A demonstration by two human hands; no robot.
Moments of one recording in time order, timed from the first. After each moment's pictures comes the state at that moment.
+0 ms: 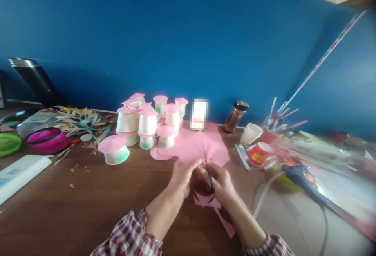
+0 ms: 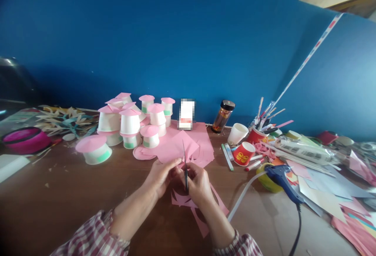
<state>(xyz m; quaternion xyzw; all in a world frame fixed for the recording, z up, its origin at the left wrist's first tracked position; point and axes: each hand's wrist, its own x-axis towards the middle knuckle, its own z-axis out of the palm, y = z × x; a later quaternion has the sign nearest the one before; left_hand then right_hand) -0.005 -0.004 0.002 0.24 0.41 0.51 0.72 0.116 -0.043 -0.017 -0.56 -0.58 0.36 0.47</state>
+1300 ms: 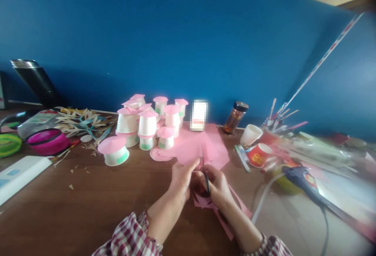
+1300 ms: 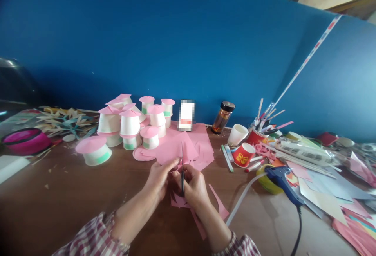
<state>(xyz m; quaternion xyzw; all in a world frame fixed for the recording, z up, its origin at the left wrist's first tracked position) -0.001 -0.009 0.004 0.21 0.44 0.53 0.69 0.102 -0.041 -0.027 -0.55 -0.55 0.39 0.49</state>
